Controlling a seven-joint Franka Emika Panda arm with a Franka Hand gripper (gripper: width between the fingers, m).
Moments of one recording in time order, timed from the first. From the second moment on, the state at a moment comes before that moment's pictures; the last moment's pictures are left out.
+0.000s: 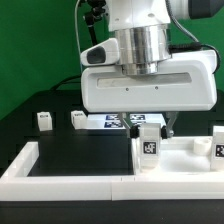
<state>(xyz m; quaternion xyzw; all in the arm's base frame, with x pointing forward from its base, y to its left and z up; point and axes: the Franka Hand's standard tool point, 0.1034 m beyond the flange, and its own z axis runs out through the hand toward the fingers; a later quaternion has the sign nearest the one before) 0.623 0.005 0.080 -0.97 0.22 -0.02 0.05</state>
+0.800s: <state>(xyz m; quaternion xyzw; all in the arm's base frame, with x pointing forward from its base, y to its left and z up) 0.621 0.001 0.078 -0.74 0.66 0.01 0.11</state>
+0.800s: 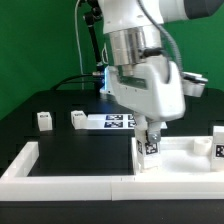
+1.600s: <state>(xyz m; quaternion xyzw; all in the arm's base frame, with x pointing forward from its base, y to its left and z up) 0.622 0.006 0.078 -0.92 0.38 -0.01 0.10</state>
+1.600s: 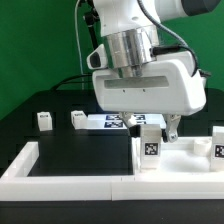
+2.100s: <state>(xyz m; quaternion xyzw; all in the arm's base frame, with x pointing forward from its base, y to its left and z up) 0.625 0.003 0.080 -0.99 0.08 -0.04 0.06</state>
